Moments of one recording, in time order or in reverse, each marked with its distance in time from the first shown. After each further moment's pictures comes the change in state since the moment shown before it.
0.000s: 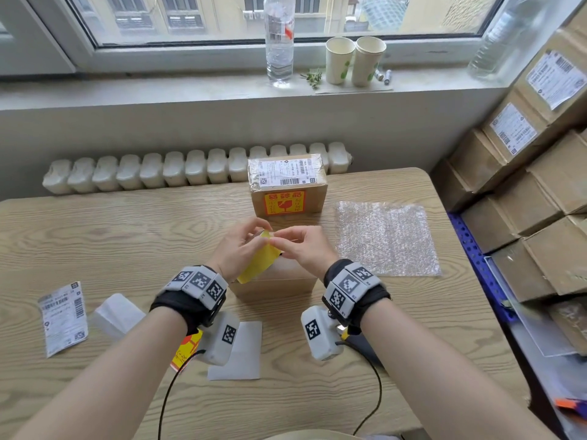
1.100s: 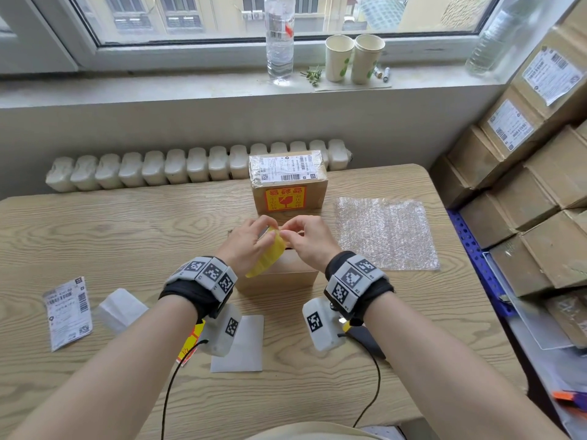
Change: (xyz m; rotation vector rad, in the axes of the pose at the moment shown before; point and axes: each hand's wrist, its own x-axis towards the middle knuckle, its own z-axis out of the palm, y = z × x) left_hand -0.001 0.006 0.003 0.374 -0.130 -0.048; right_hand 0.000 -0.002 -0.001 -0.331 0.100 -0.128
